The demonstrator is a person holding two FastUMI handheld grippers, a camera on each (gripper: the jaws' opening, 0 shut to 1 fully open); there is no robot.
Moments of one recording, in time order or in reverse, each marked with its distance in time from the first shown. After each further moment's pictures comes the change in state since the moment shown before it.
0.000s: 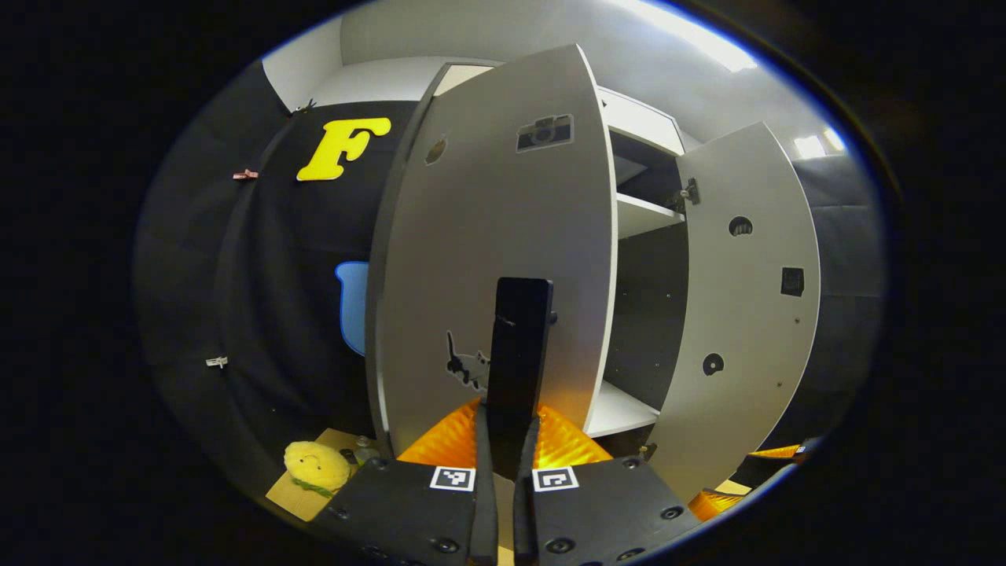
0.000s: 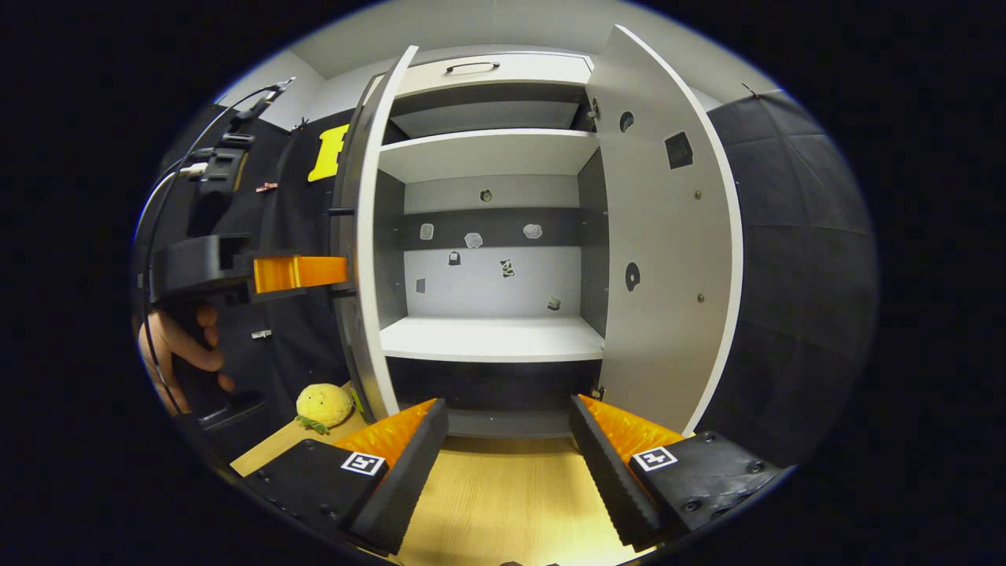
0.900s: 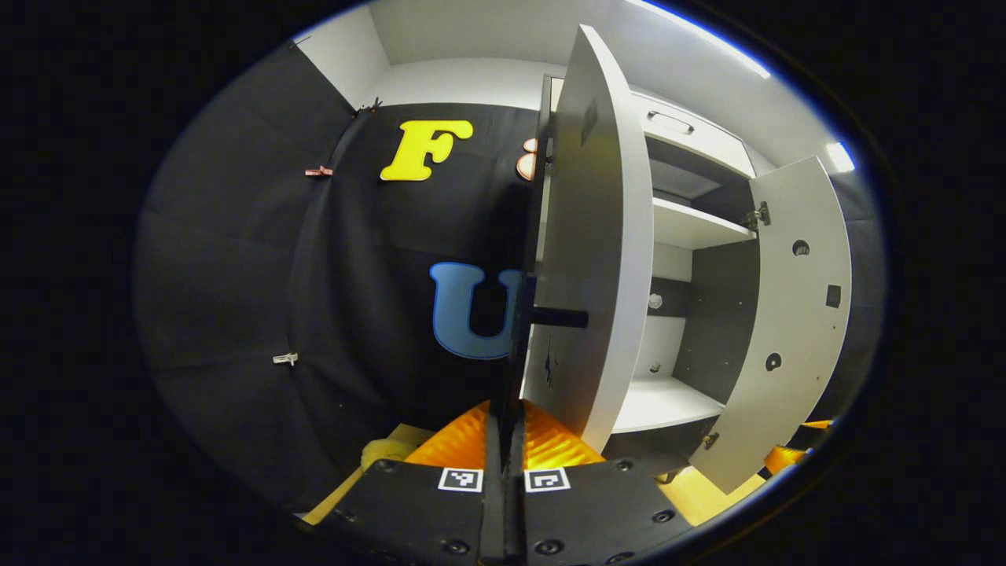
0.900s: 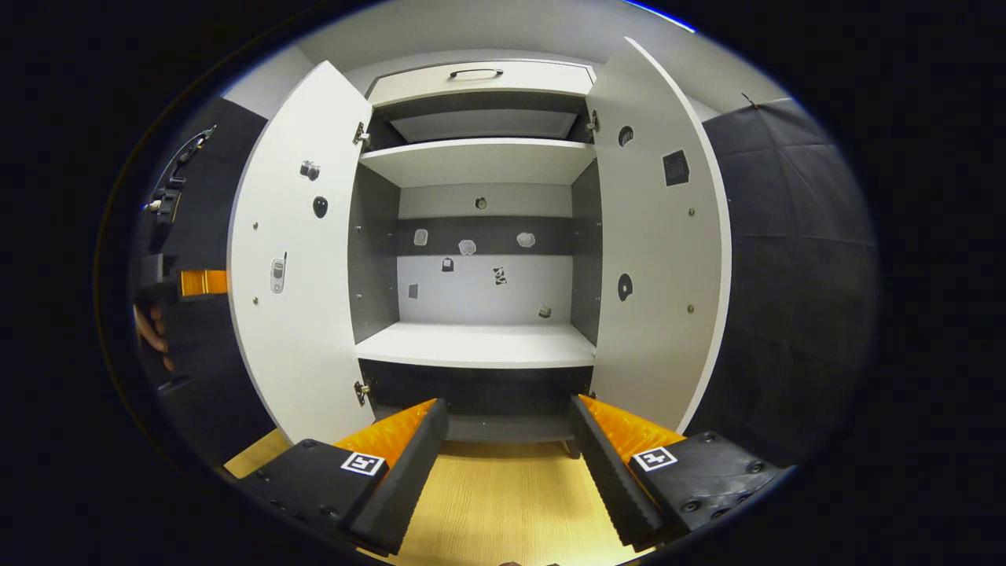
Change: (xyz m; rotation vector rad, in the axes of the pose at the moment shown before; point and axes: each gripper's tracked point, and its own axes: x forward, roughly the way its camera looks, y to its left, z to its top) left arm -0.054 0.140 0.006 -0.005 0.025 0.190; right arm -0.008 0.002 0.011 -0.017 -0.026 -0.039
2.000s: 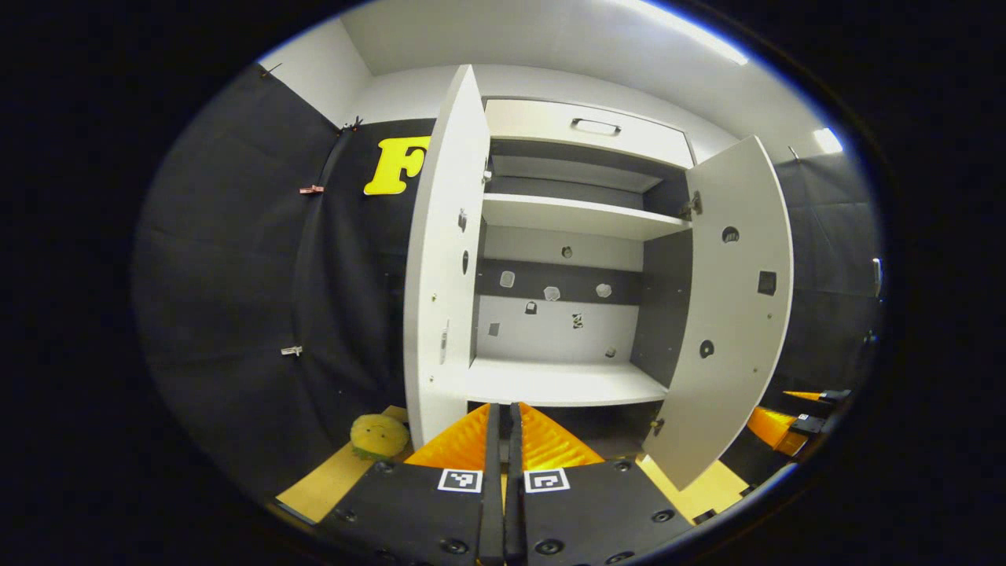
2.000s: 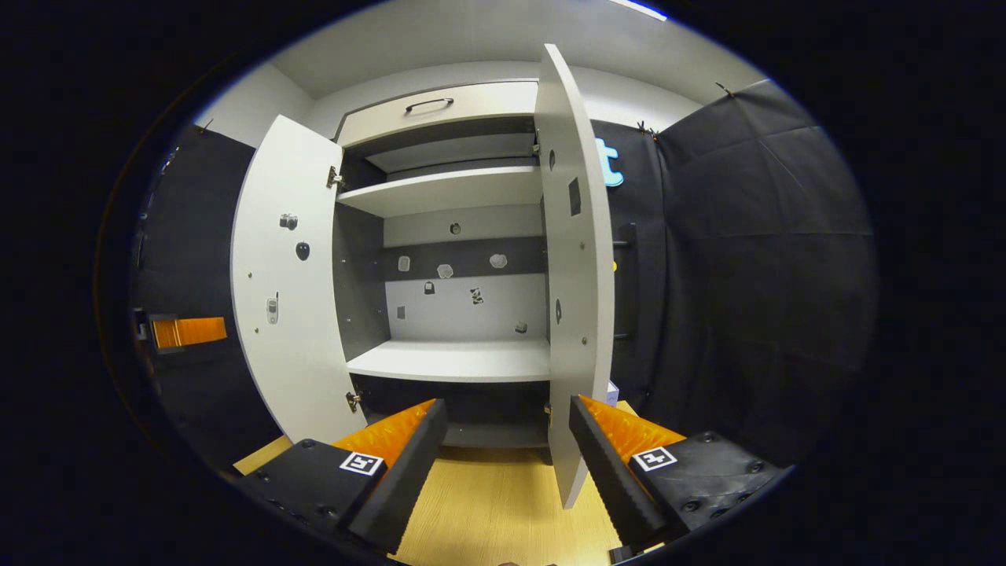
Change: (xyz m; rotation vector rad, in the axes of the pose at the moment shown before) left arm -0.125 -0.140 -0.005 -0.005 -0.001 0.009; right arm -0.044 -0.106 0.046 0.054 -0.046 0.063
